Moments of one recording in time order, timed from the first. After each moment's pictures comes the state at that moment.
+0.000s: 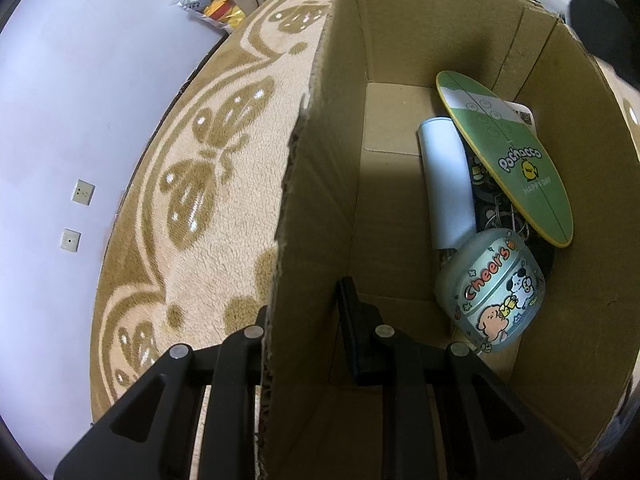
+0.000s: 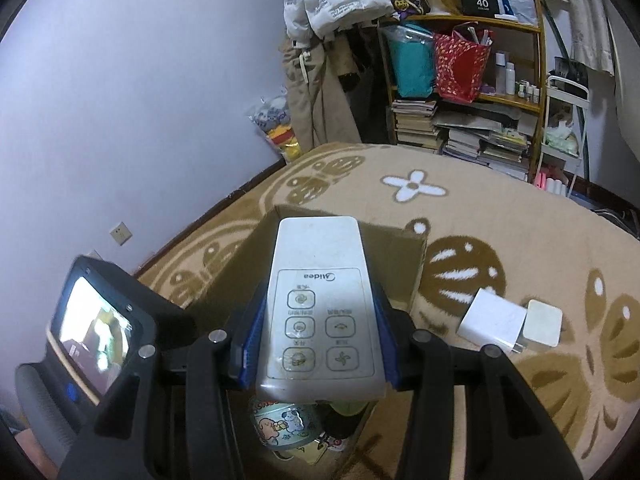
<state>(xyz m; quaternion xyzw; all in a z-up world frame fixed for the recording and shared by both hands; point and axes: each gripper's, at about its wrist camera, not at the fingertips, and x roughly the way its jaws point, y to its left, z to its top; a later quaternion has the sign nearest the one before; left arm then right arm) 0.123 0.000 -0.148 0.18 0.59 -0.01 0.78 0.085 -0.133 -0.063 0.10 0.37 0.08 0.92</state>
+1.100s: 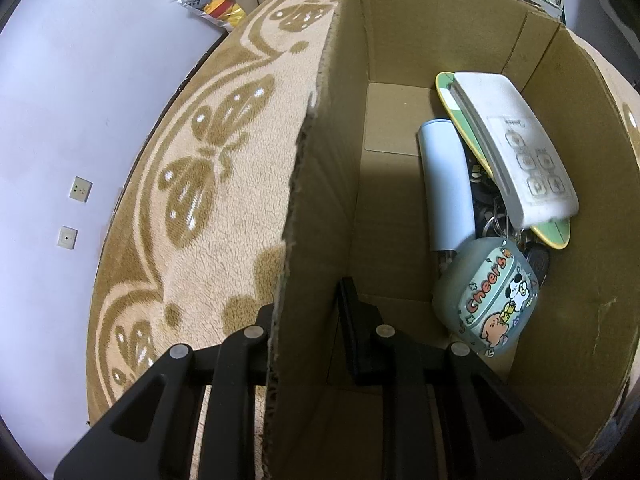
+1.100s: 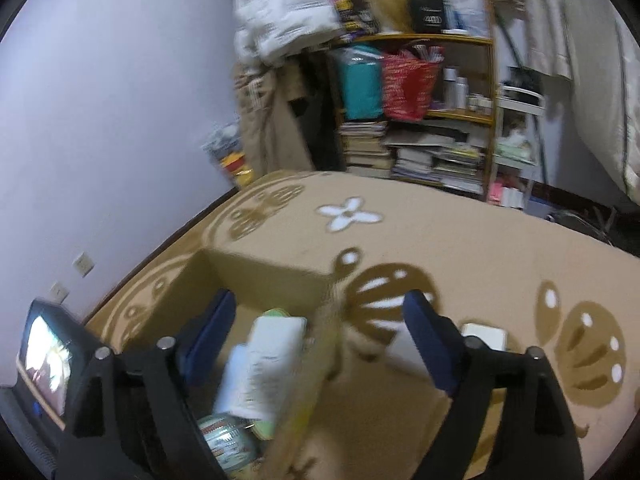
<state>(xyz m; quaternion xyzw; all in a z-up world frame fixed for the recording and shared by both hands) 0.126 0.004 -0.149 0.18 0.60 -0.01 0.78 0.094 -0.198 -0.047 0.11 0.34 -0.02 0.93</state>
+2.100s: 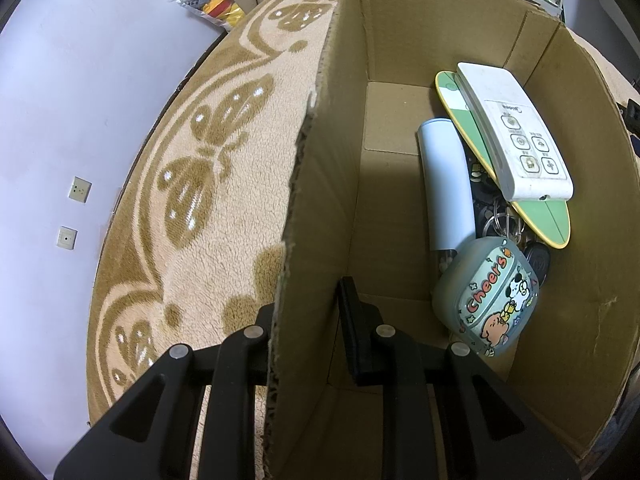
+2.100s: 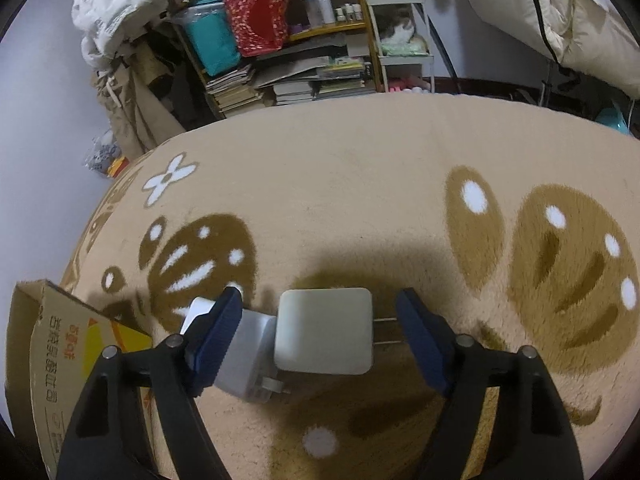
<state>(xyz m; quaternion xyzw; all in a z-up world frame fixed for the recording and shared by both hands) 0.126 0.004 -0.149 0.18 0.60 -0.01 0.78 0.113 -0.327 -0.159 0.23 0.42 -0.17 0.86</state>
